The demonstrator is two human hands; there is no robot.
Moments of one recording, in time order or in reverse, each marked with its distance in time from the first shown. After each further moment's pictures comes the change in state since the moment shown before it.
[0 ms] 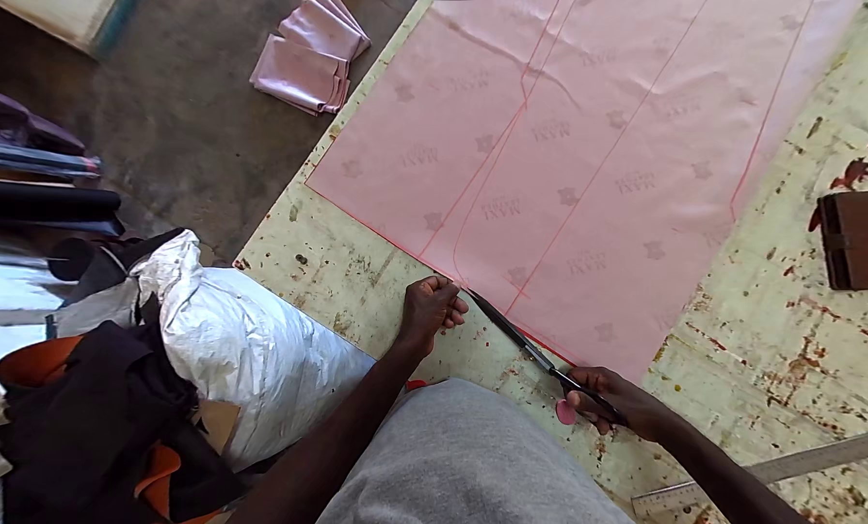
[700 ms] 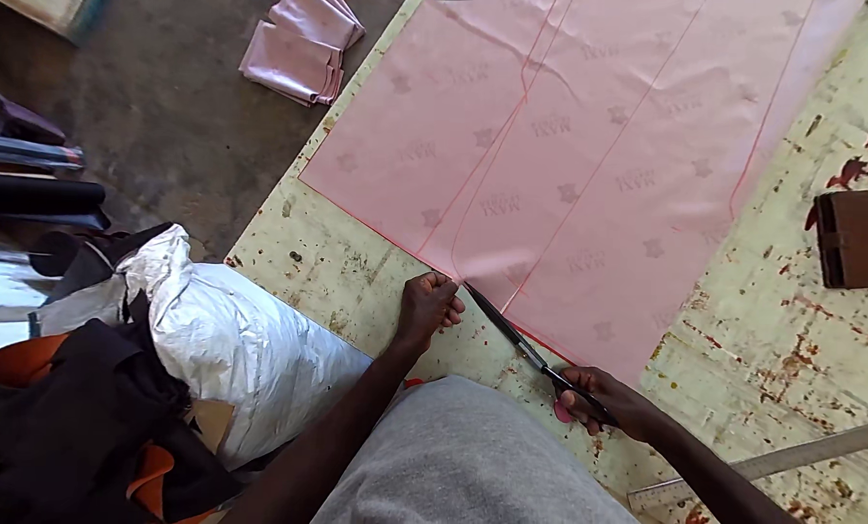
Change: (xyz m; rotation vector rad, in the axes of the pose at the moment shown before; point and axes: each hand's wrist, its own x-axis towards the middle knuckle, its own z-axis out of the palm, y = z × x) left_hand 0.002 0.001 -0.001 0.080 -0.005 0.029; right_hand 0.004 0.000 0.010 0.028 -0.009 -0.013
